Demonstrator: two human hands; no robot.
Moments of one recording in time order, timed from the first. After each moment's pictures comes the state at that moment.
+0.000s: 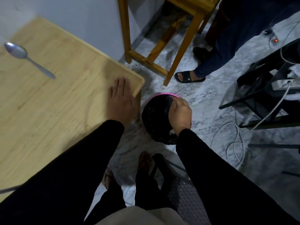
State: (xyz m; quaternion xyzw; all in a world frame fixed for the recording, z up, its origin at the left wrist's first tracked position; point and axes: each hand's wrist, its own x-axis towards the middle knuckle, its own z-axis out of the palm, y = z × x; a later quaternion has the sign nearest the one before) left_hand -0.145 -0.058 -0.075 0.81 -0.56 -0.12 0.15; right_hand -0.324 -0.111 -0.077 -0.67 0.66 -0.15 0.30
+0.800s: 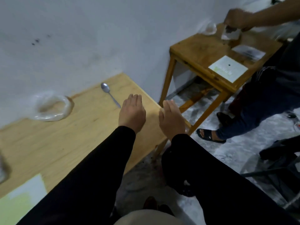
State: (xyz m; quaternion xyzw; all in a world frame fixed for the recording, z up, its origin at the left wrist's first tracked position) left_hand -0.056 -0.015 0.050 0.86 -0.49 0.01 0.14; right_hand -0.179 -0.100 0.043 -0.90 0.38 -0.14 0.16
